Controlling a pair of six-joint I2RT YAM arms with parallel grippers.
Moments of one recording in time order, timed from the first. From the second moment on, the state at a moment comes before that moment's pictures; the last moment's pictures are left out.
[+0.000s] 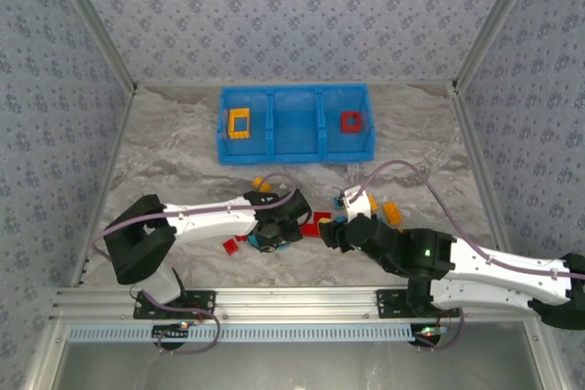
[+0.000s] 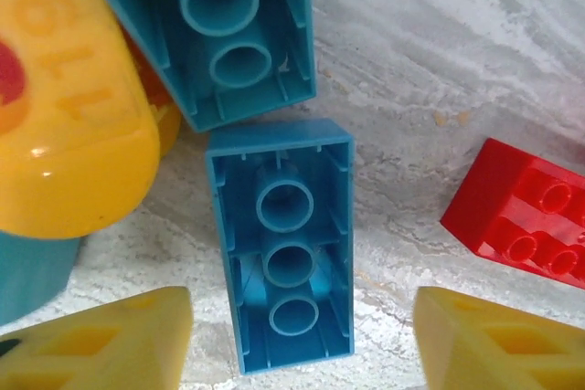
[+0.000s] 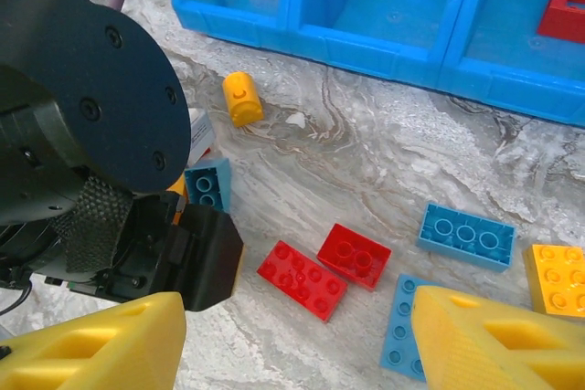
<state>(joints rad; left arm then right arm) -1.08 1.62 0.97 -0.69 -0.05 -1.34 1.30 0.79 0.73 -0.63 0.58 0.60</state>
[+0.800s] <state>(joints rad) -0.96 1.58 1.30 -0.86 -0.17 -1.09 1.30 0.76 0.76 -0.56 0.63 0.56</state>
